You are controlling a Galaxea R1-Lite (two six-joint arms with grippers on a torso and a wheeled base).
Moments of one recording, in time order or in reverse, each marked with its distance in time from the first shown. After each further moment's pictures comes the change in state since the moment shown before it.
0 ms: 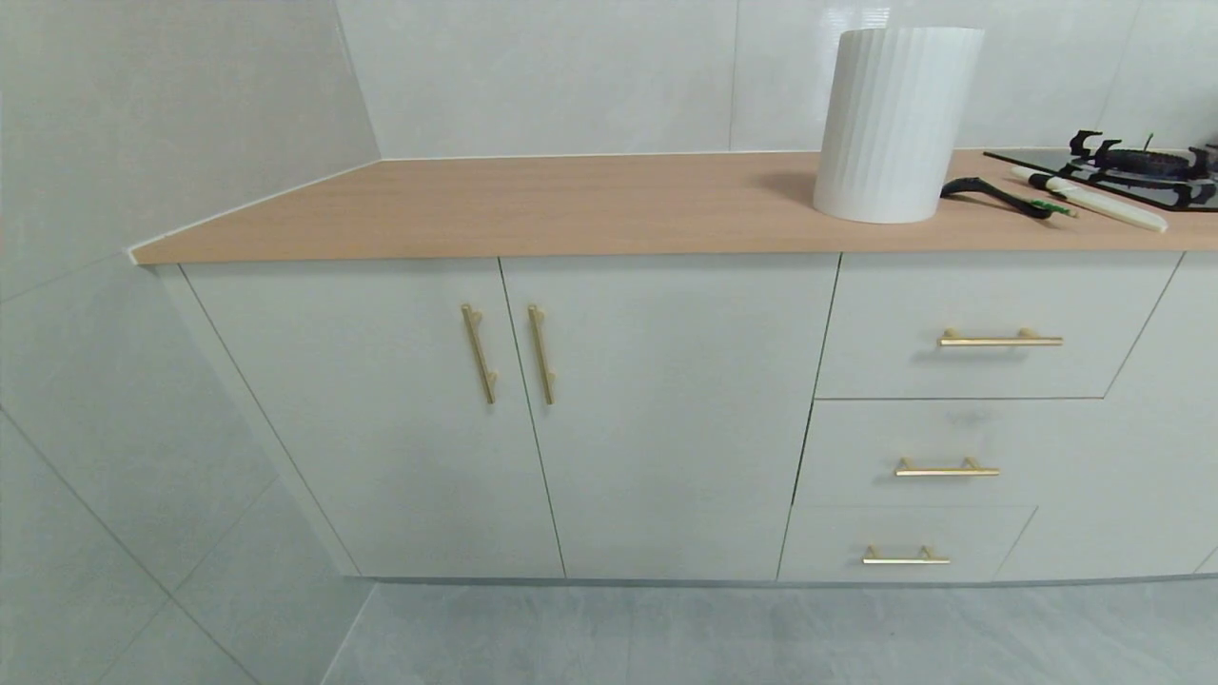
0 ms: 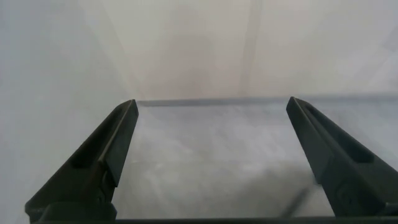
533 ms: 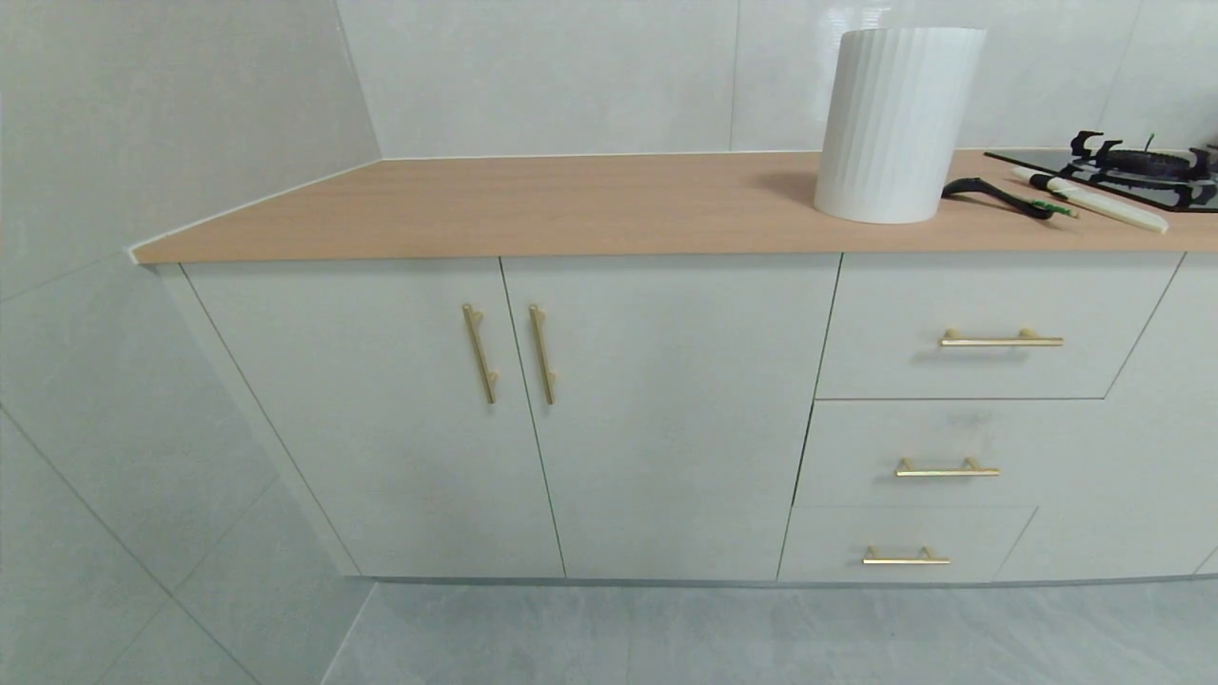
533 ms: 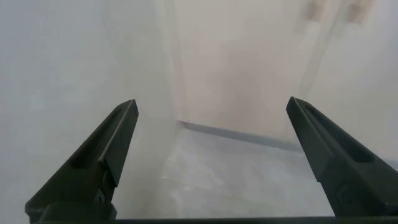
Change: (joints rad) left arm 0.258 -0.204 0.039 -0.039 0.010 0.059; right arm -0.263 -0.372 0.221 0.024 -0.068 -0.144
